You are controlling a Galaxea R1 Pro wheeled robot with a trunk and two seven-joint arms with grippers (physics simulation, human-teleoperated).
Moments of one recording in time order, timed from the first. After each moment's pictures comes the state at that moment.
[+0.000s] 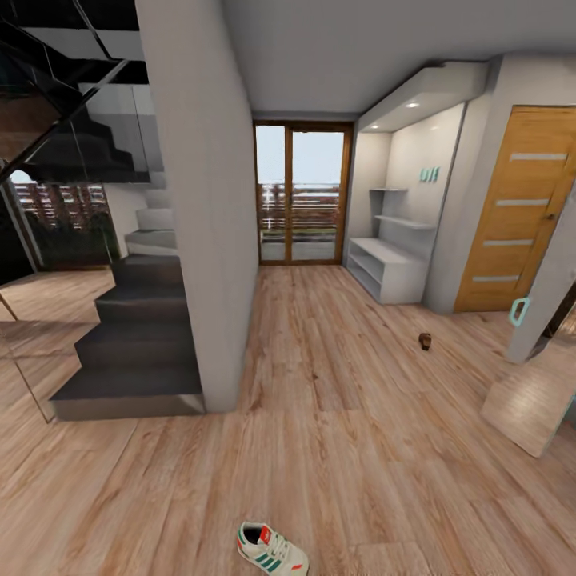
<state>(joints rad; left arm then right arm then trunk) -0.20 0.03 0.00 -0.27 0.00 -0.25 -0.01 -0.03 -0.06 -0.01 -0.53 0.00 -0.27 0.00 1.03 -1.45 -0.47</state>
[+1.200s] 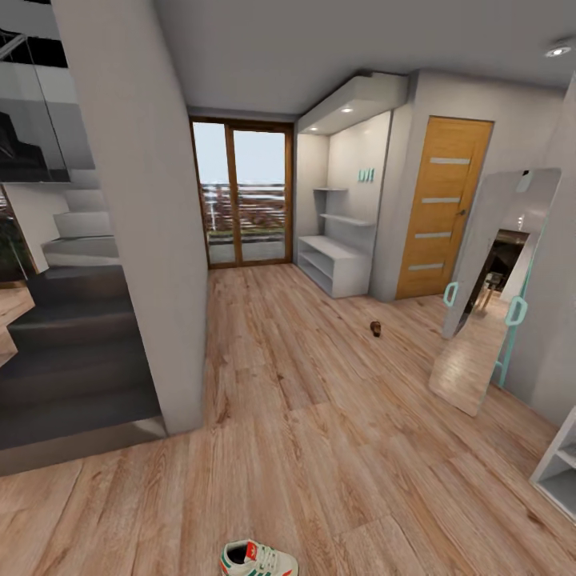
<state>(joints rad) -0.20 0.03 0.00 -0.27 0.00 -0.25 -0.01 -0.03 -0.06 -0.01 -0.53 0.00 -0.27 0.00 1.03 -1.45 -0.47</state>
